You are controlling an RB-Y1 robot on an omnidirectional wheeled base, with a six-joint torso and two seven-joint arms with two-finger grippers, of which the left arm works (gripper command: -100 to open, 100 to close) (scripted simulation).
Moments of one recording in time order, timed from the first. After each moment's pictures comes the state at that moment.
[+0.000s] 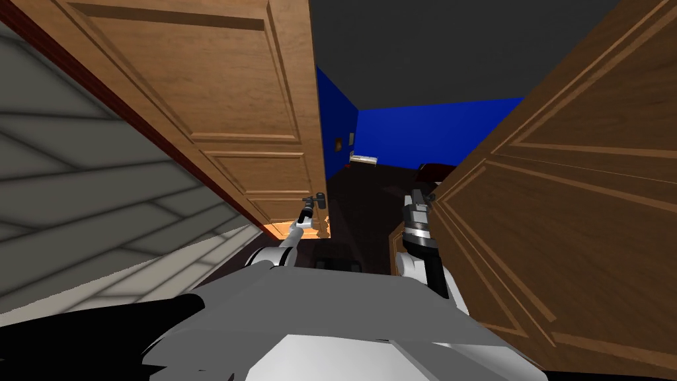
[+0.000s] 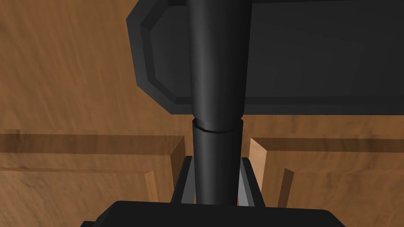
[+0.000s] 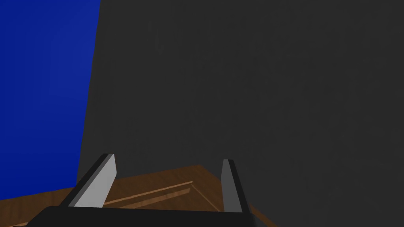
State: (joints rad) arm -0.46 0.09 0.22 -0.68 0.09 -0.44 -0.06
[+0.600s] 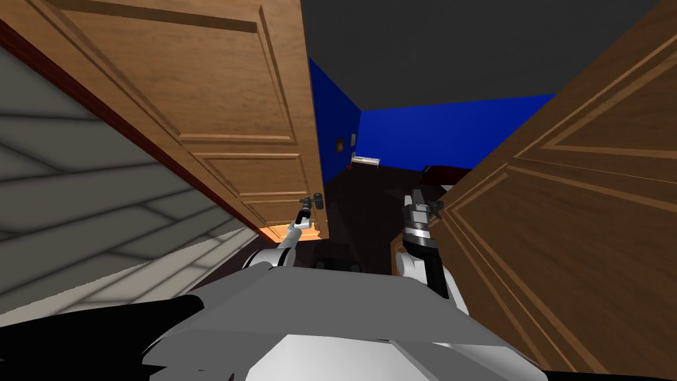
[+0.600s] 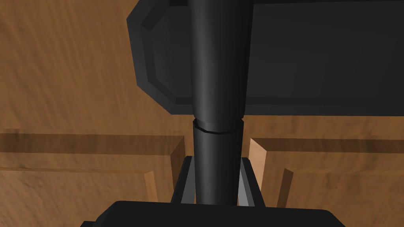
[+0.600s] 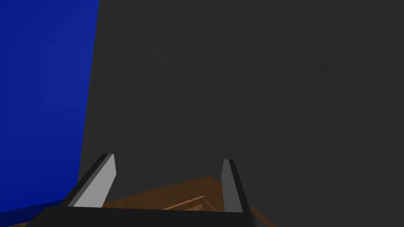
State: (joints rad) arm -0.44 0.10 0.25 -0.69 0.10 -0.43 -0.07
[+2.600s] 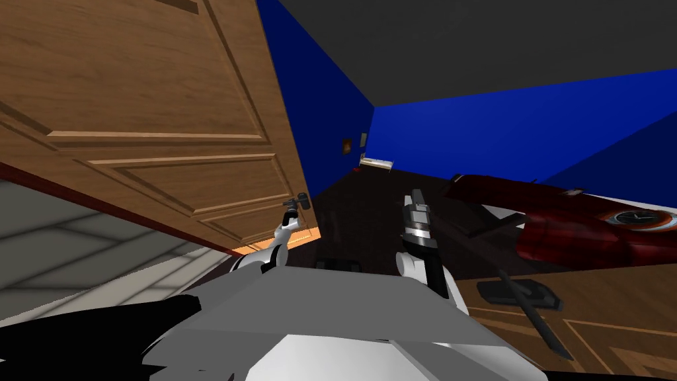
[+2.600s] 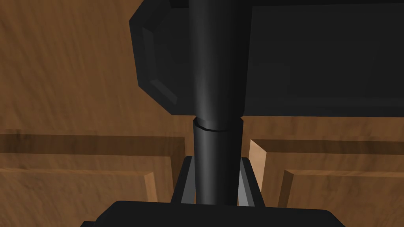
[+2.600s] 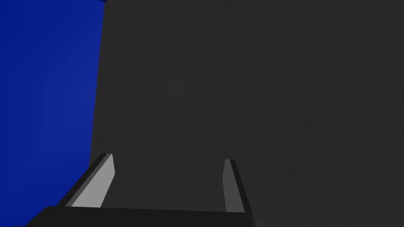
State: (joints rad) arm -0.43 0.18 0.46 -0.66 0.16 -0.45 -0.14
